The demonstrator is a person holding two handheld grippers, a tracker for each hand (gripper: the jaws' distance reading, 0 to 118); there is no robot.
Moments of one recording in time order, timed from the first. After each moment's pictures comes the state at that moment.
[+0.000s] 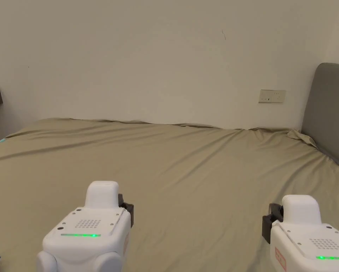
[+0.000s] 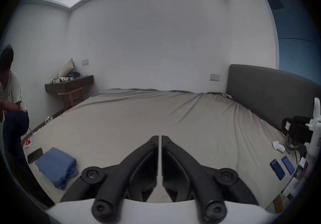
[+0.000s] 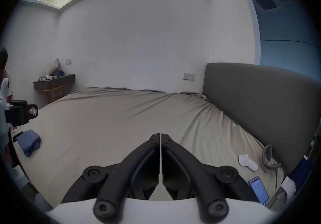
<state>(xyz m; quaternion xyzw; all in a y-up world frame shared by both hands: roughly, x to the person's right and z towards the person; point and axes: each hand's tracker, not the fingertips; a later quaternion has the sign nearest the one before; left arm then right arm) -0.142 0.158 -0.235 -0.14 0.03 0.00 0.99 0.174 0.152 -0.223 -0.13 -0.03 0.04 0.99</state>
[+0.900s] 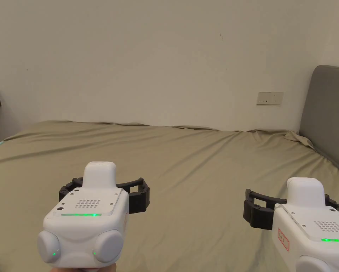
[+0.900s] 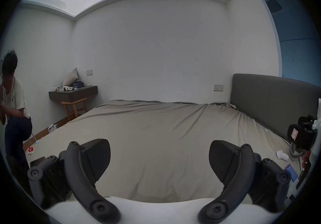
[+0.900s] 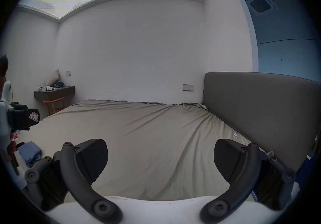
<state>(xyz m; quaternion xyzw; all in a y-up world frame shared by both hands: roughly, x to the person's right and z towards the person) -0.142 0.180 -0.248 -0.10 0.05 0.00 0.99 0.180 0.173 -0.233 -0.09 -0.03 0.02 1.00</state>
